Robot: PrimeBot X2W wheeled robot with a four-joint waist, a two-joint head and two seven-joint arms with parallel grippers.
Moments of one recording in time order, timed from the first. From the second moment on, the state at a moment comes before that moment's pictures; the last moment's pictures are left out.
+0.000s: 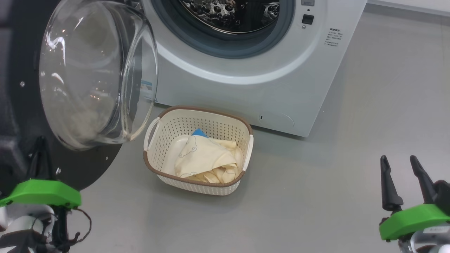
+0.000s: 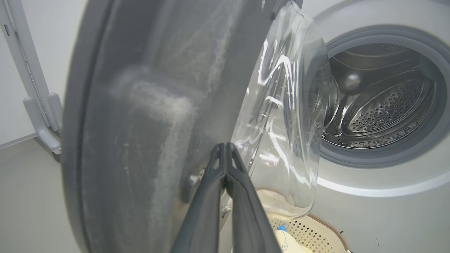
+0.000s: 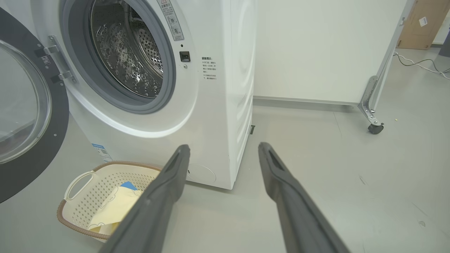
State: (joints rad) left arm -0.28 0.42 -0.26 0.29 -0.73 0.25 -0.26; right arm 0.12 -0.03 -0.15 -0.06 0.12 0.13 -0.05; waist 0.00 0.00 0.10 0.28
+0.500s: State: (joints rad) left arm -0.31 0.48 -0.17 0.39 -0.77 0.25 -0.25; right arm 0.12 -0.03 -0.15 -0.09 0.11 0.13 -0.04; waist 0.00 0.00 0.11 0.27
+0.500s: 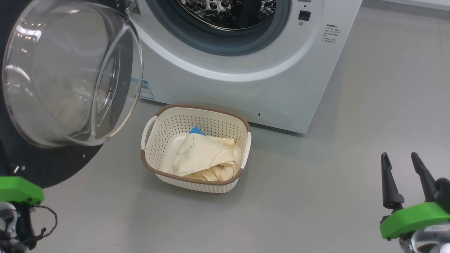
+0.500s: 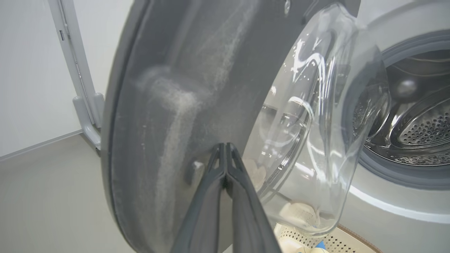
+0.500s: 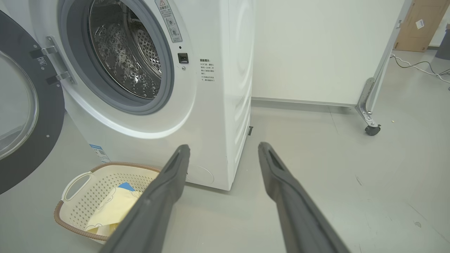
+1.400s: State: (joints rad) left arm -0.43 0.52 -0.11 0.62 -0.79 0.25 -0.25; right arm 0.12 -0.03 -0.14 -0.08 0.11 0.13 -0.04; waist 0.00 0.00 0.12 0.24
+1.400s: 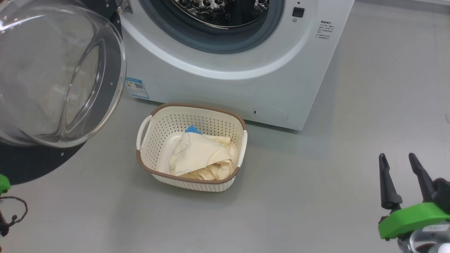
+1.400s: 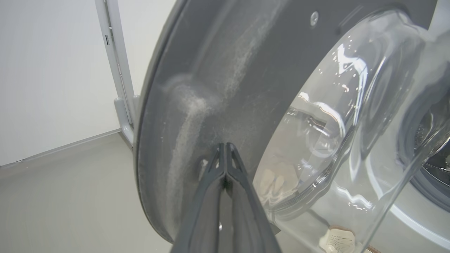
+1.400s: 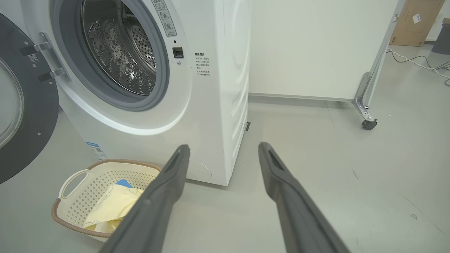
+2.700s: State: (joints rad) left arm -0.11 0.26 -0.33 0.00 -0.47 0.25 -0.19; right arm 0.11 -0.03 -0.12 -0.05 0.11 0.13 -0.04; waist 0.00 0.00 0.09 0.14
